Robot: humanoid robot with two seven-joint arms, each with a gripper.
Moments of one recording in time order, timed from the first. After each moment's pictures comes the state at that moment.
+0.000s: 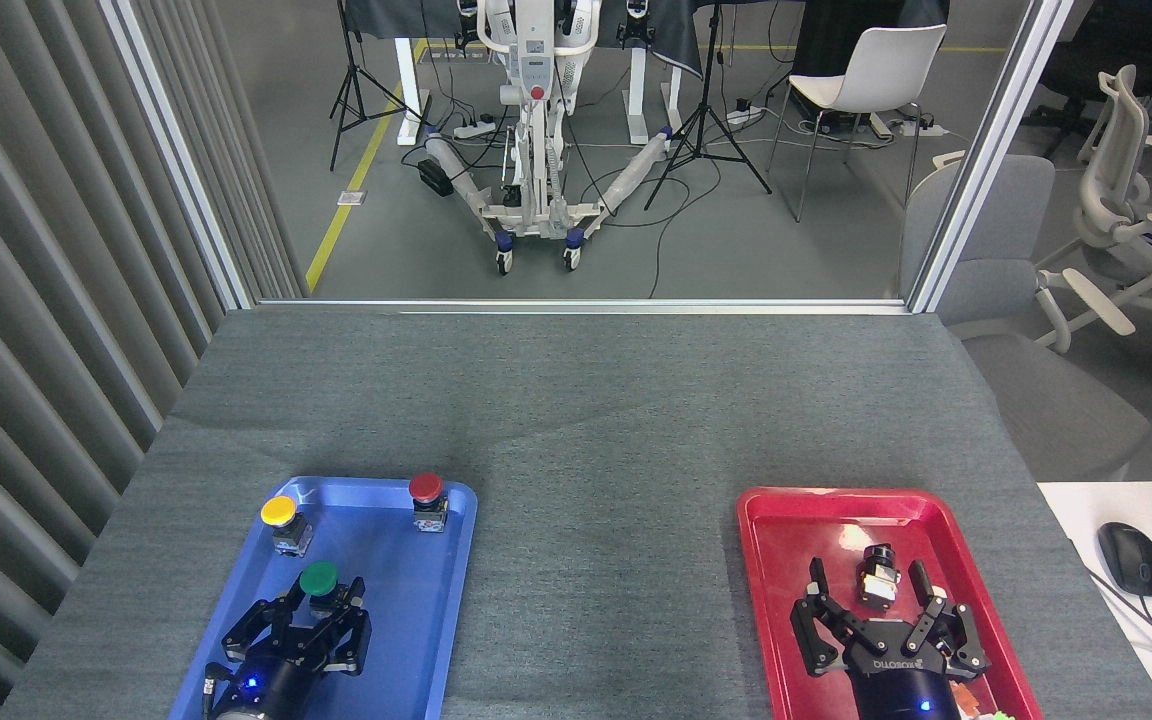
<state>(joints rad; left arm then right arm) -0.14 0.22 -0.14 -1.08 -1.27 -0.13 0.20 0.12 -0.02 -0.02 -1.61 1.49 0.04 -0.08</state>
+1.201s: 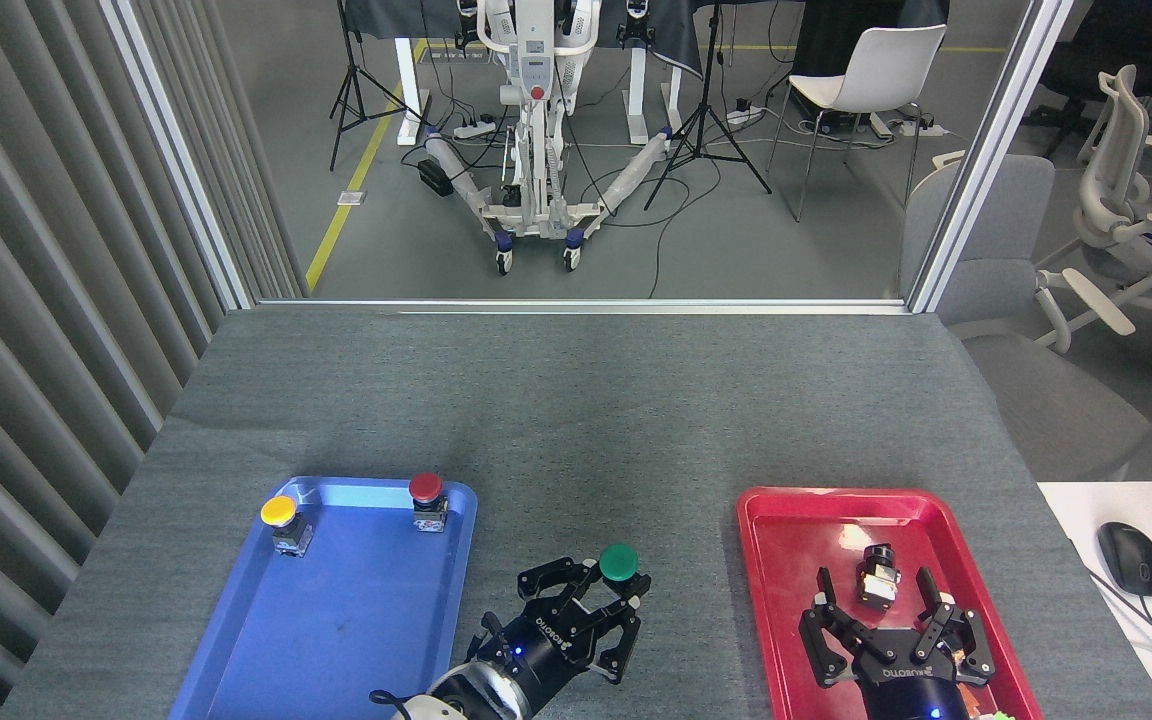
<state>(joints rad) -0.36 -0.06 -0.52 -0.94 -1.49 -0.29 0.34 0.14 -0.04 -0.01 -1.61 1.50 0.03 -0.06</state>
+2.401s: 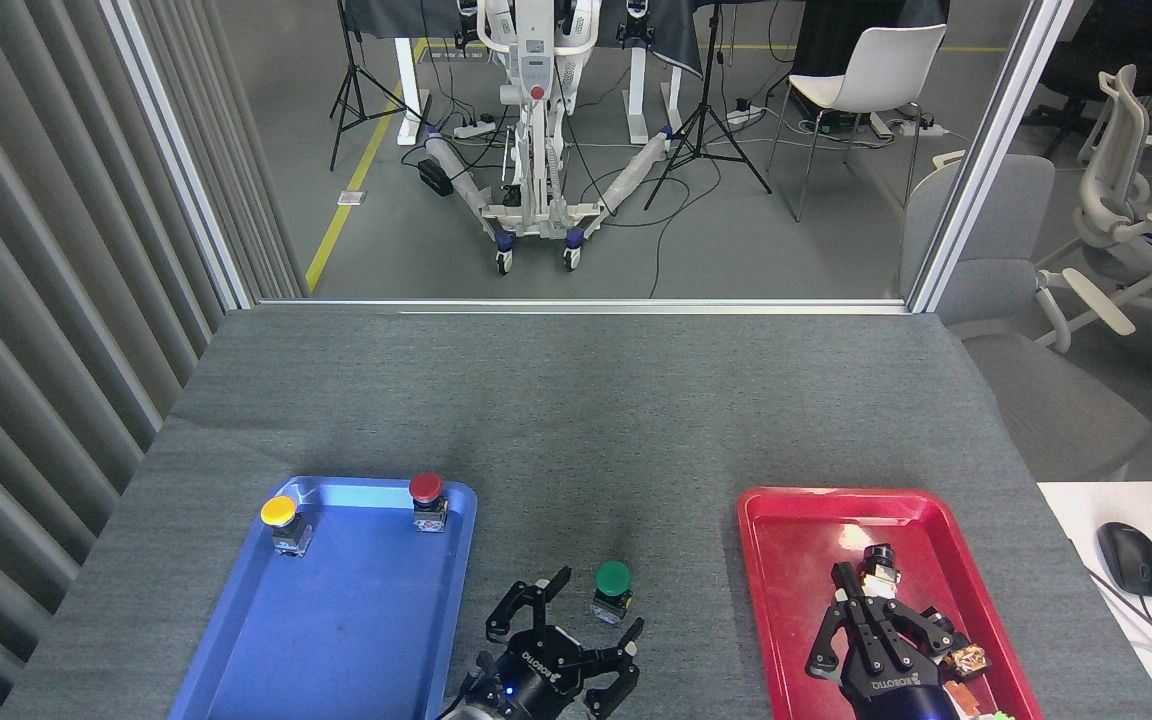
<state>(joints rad) -0.25 -0.03 -0.54 -1.01 -1.49 -0.13 0.39 0.15 -0.04 -0.05 -1.62 1.49 -0.16 -0.07</state>
